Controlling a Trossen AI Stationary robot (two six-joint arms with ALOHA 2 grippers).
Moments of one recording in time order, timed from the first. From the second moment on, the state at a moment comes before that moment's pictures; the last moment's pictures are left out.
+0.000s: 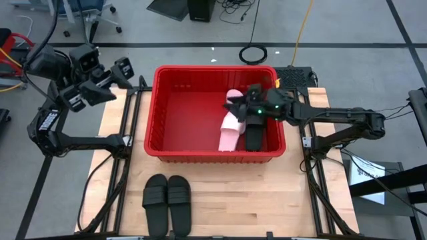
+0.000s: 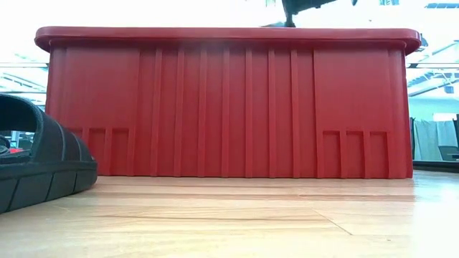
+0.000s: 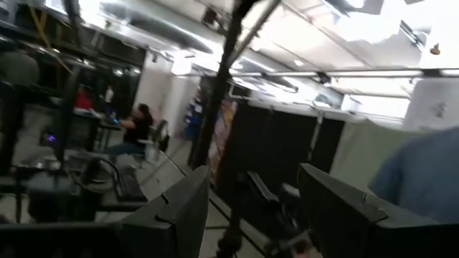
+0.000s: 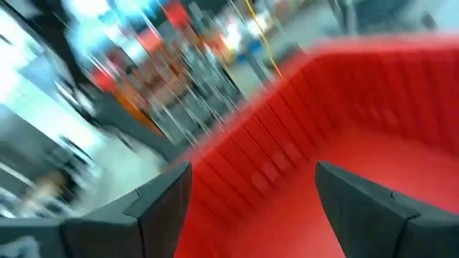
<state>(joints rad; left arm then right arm) 0.58 0.99 1.60 -0.05 1.05 -0.74 -0.19 1.27 1.02 0.11 0.10 0.67</state>
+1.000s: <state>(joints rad) 0.41 0.91 1.60 -0.06 0.77 -0.86 -0.17 1.28 1.02 0.59 0.04 0.58</state>
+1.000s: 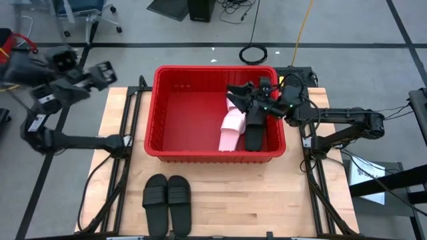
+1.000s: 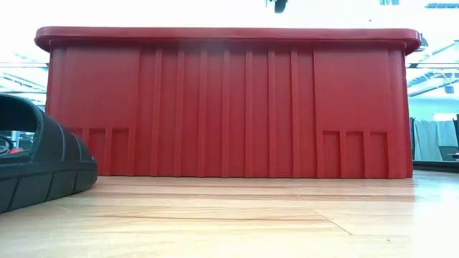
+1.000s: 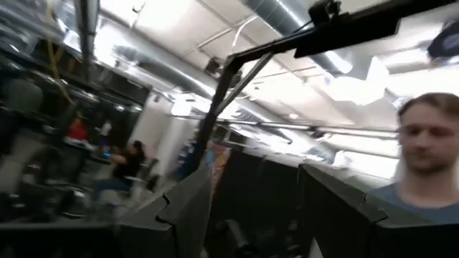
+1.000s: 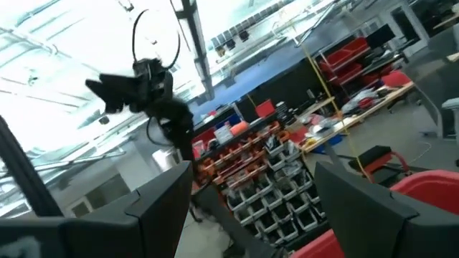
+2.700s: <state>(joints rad) -0.88 1.67 1.60 -1.25 -0.13 -1.00 -0.17 1.28 1.02 0.41 -0.19 0.67</state>
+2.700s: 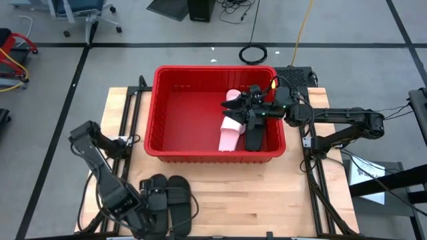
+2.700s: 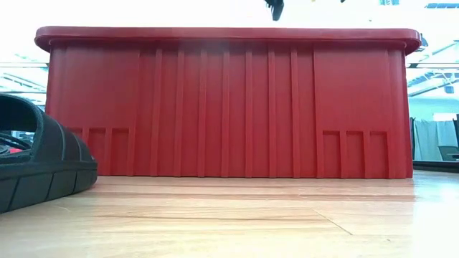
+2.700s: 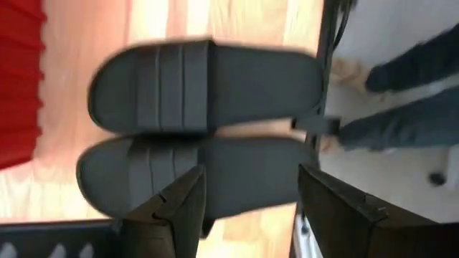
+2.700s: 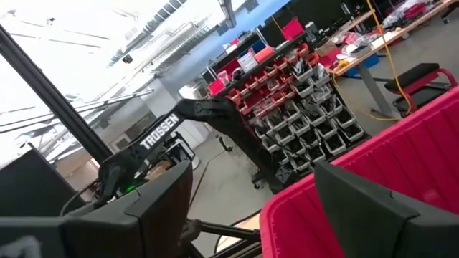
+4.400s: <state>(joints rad) -0.95 1.94 1.45 -1.39 -0.26 -1.06 -0.15 1.28 1.02 0.37 -0.18 0.67</state>
